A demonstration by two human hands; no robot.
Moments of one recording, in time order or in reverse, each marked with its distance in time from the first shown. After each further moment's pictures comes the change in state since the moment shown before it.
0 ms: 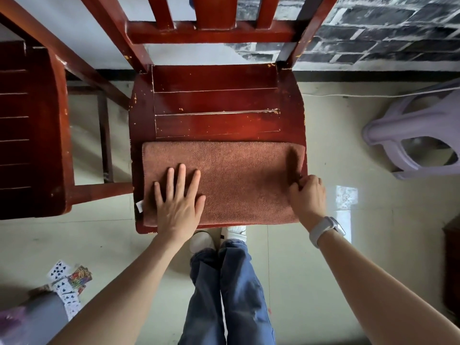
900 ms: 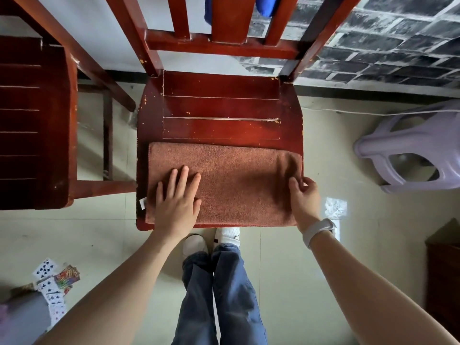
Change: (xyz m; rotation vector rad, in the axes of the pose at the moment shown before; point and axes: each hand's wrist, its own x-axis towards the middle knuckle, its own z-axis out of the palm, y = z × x) left_hand -0.003 -0.009 -0.006 -0.047 0.013 0.044; right_hand -0.017 -0.020 -0.012 0.394 0.024 0.132
